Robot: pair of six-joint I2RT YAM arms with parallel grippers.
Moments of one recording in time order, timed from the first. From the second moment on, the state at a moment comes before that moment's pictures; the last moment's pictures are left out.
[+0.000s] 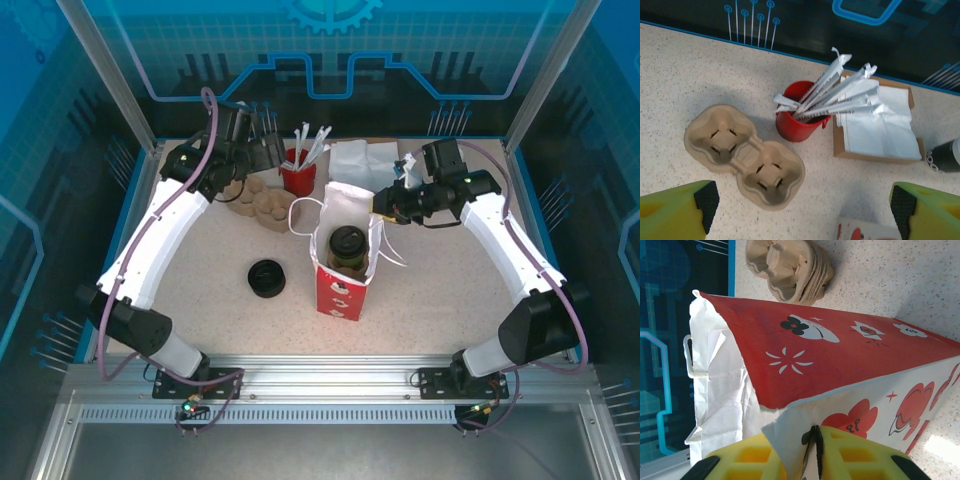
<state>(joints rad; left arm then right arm) -0.36 1.57 1.81 -0.93 -0.21 -0.54 0.26 1.48 1.42 -0.91 -0.69 0.52</state>
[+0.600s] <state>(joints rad) -0.34 1.92 1.93 -0.69 -0.12 -0.36 0.16 1.41 1.53 -1.07 -0.71 0.39</state>
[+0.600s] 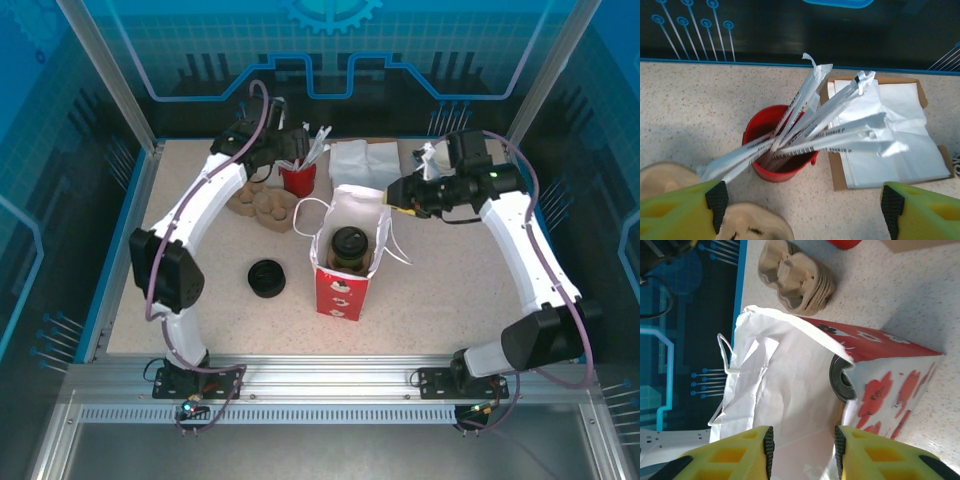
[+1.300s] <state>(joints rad) -0.33 2.14 2.19 -0.72 -0.14 -0.35 0.06 1.13 1.34 -1.16 -0.76 0.34</state>
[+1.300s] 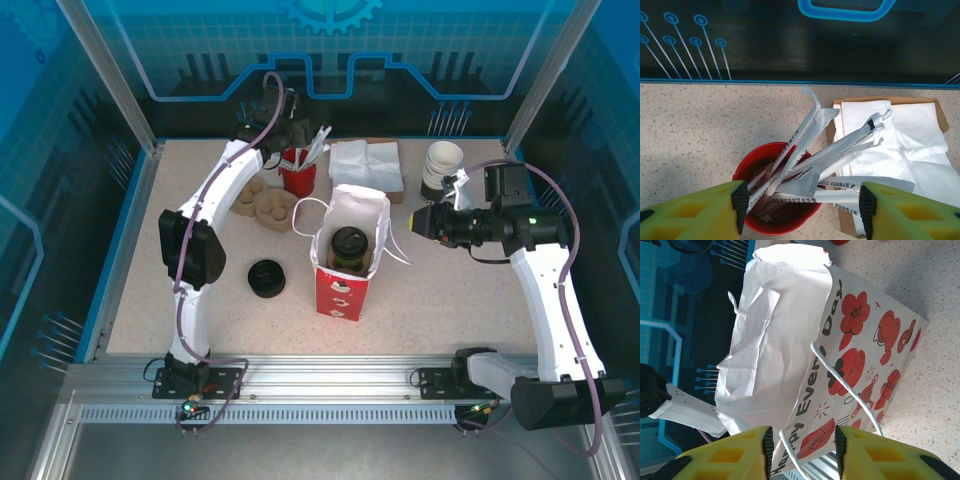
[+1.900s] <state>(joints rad) -0.32 2.15 2.19 -0.73 -0.14 -0.35 0.06 1.11 1.31 -1.16 -0.77 0.34</state>
